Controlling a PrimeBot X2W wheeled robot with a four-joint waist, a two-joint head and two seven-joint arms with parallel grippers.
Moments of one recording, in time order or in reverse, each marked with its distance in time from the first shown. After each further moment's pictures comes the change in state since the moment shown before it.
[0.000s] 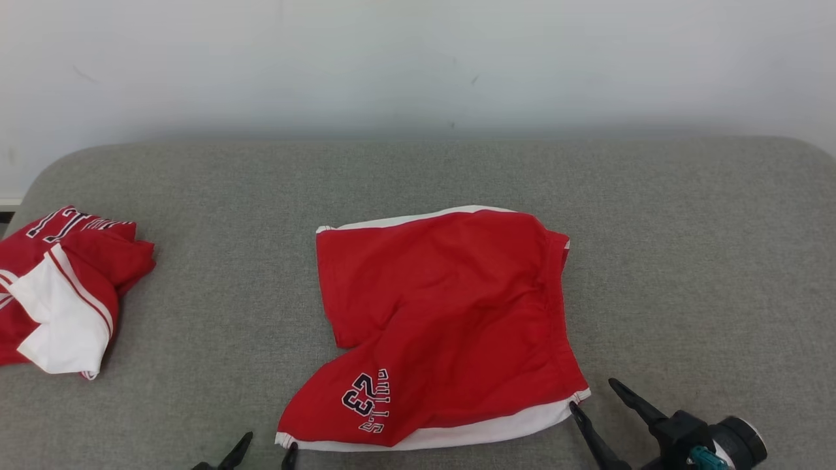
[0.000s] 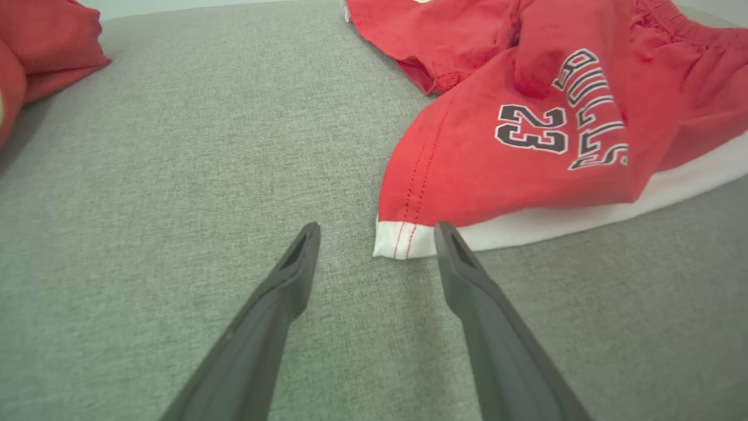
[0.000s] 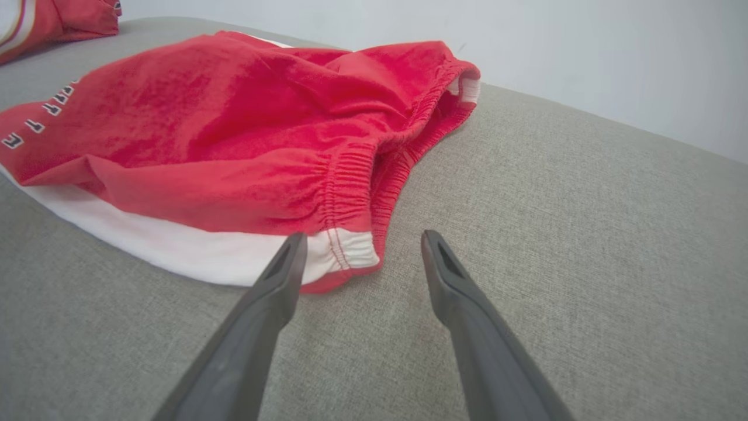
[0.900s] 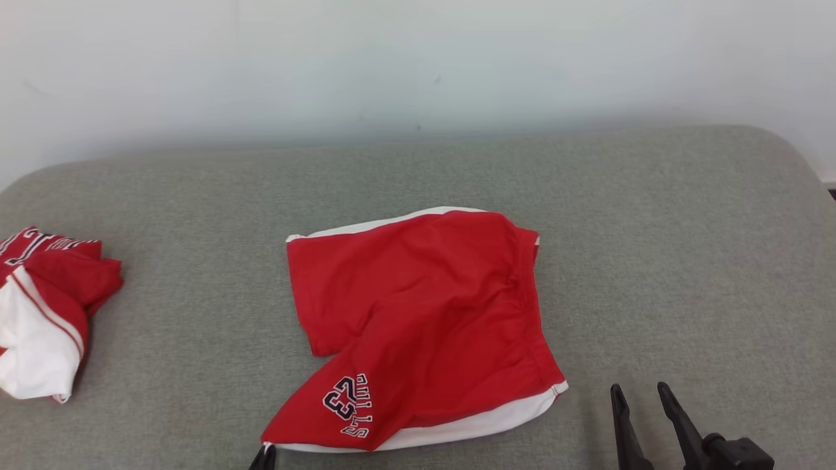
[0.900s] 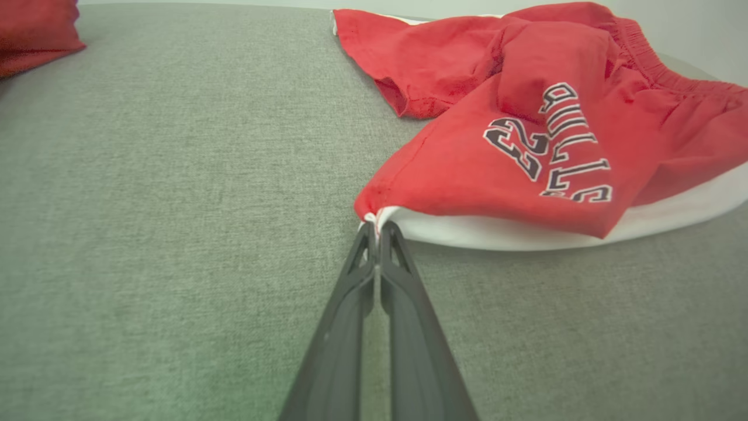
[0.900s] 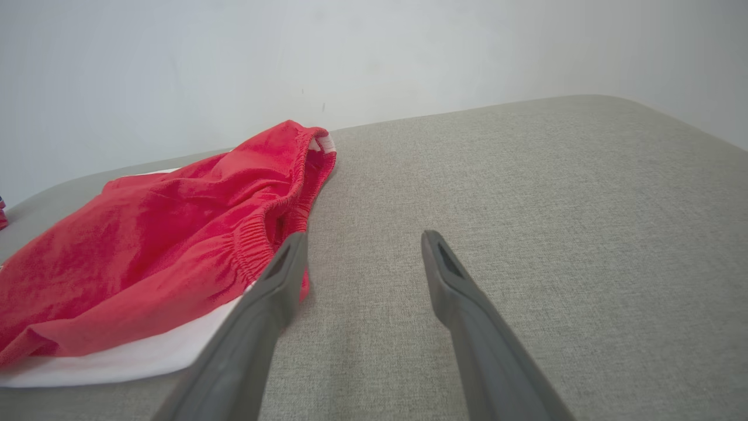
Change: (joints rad) left arm 0.075 -0.115 0.145 -0.053 0.035 0.000 0.000; right arm 0.161 0.310 -0.394 -0.184 -0.029 0.000 0.000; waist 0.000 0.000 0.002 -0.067
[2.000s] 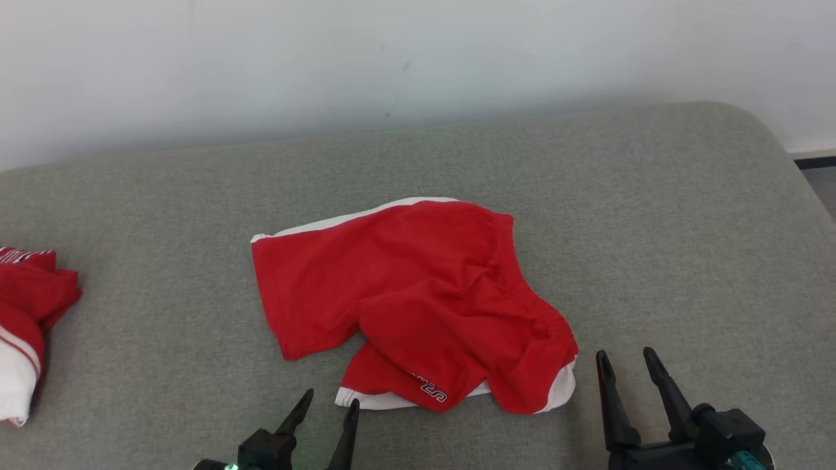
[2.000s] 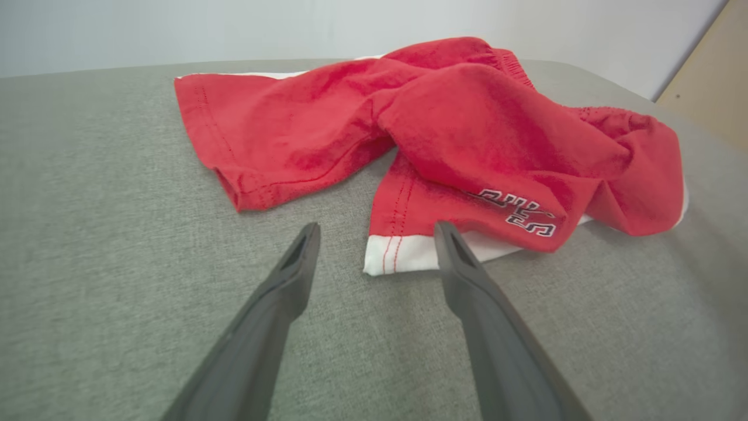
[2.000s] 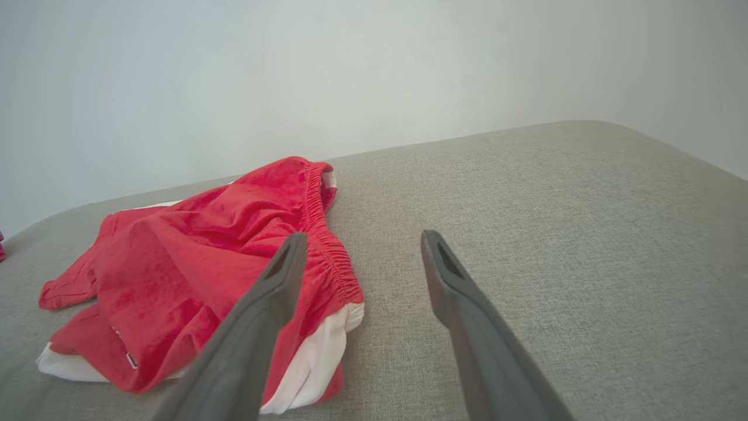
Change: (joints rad) left arm -0.116 -0.065 -0.113 0.001 0.058 0.000 0.000; right arm -0.055 0.007 0.025 -0.026 0.002 0.000 0.000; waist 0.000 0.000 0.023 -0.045
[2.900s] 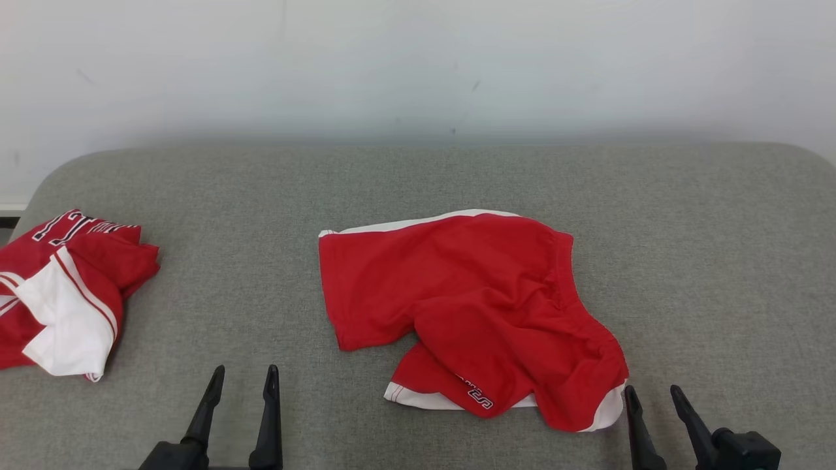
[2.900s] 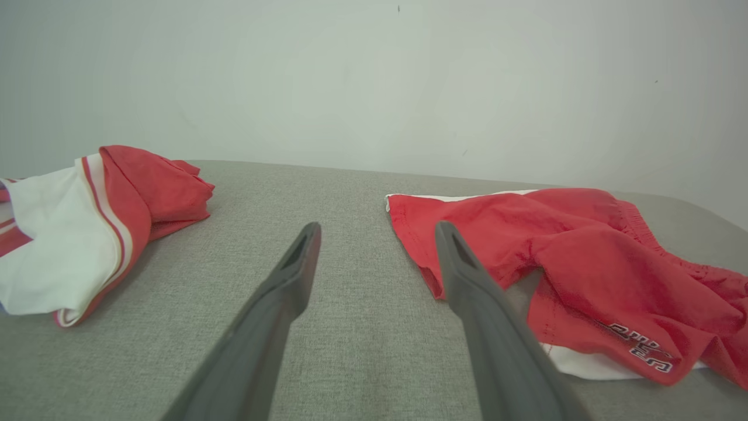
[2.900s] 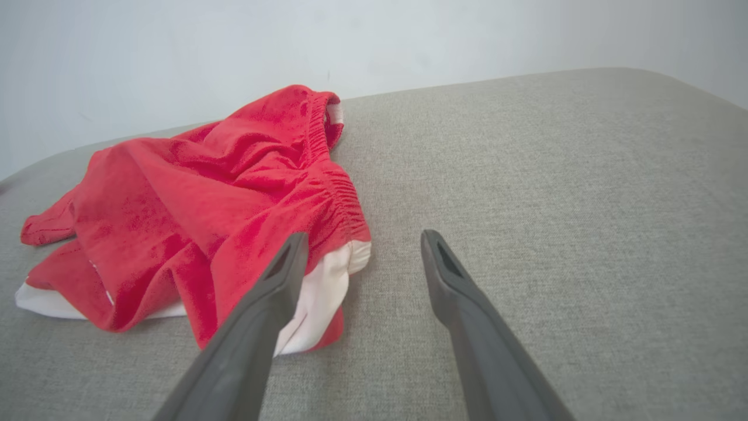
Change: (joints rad) left arm 0.121 -0.038 0.265 -0.283 0.048 0.008 0.000; right arm 0.010 -0.033 -0.037 0.150 0.021 0.000 0.000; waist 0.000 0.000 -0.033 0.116
